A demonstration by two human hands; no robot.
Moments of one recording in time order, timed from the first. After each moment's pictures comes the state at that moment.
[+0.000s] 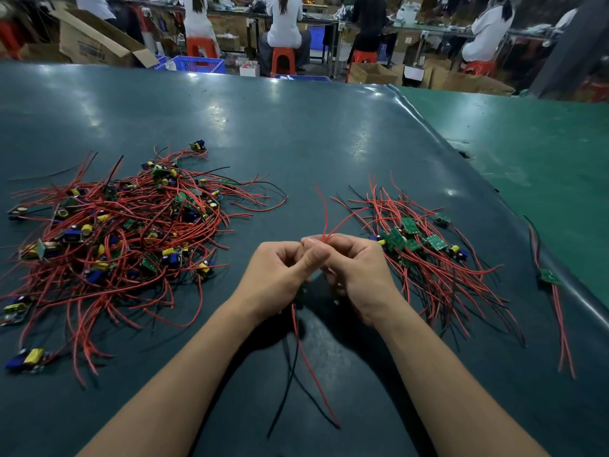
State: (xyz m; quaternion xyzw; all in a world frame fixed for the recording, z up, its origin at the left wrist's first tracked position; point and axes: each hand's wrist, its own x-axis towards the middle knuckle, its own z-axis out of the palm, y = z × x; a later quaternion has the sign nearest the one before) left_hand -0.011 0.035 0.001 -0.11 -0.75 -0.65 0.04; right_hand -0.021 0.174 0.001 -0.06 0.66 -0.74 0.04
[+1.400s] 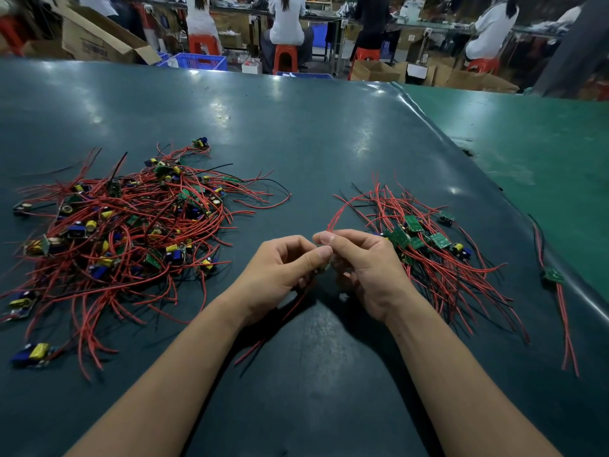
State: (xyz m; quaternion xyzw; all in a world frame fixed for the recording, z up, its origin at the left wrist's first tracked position) left_hand -0.012 0.031 0.001 -0.10 -0.67 -0.73 -0.08; right_hand -0.028 0.180 0.002 0.00 0.63 -0.77 0.08
